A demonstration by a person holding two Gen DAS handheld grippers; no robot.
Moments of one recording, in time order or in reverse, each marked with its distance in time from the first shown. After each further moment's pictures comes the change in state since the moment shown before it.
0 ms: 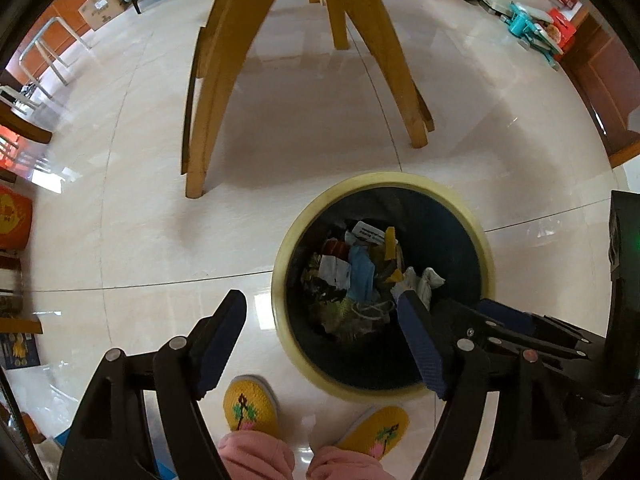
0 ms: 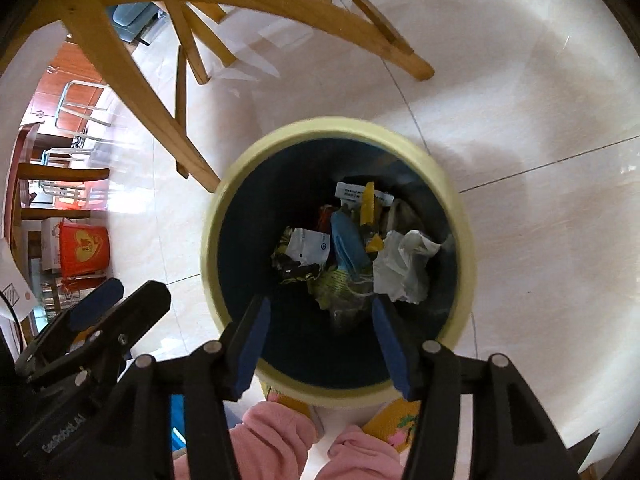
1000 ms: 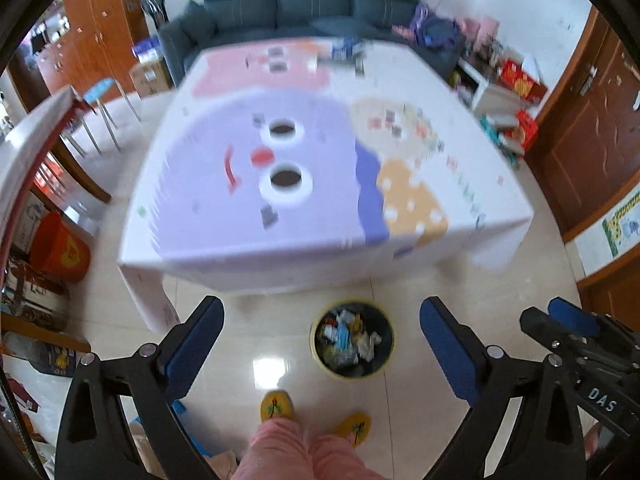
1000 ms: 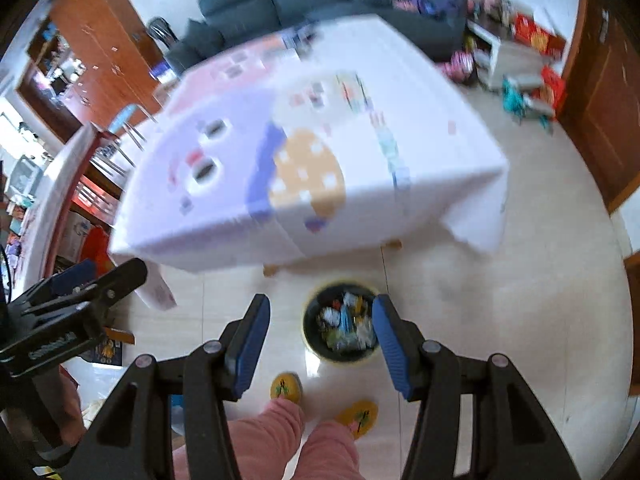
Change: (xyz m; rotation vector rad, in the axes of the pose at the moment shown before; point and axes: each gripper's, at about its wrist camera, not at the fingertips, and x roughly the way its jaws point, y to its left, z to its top) left arm -0.449 0.050 0.041 -0.062 -0.331 -0.023; right arm -0.452 0.194 -0.042 -0.264 -0.396 -0.146
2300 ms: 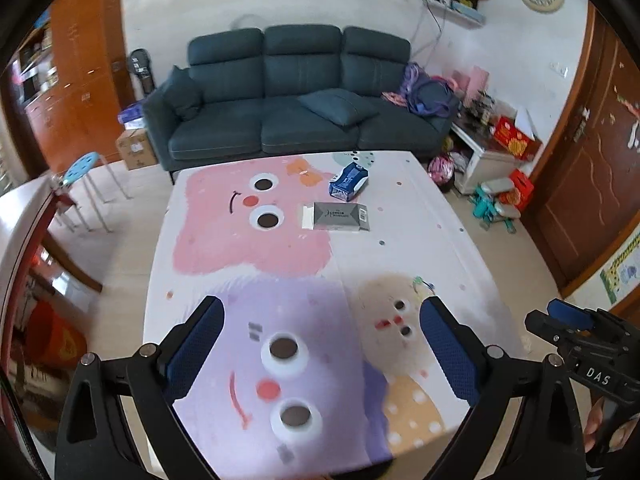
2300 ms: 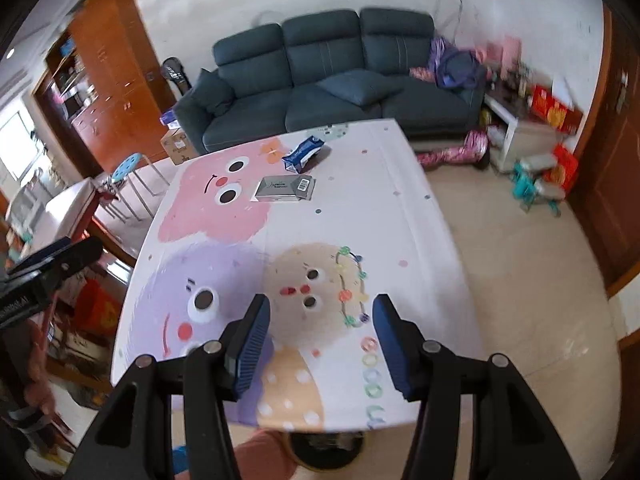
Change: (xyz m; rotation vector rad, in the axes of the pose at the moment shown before) left arm 0.032 0.015 0.263 0.061 -0.173 -0.032; right arm 0.053 -0.015 0.239 -0.013 -0.104 0.009
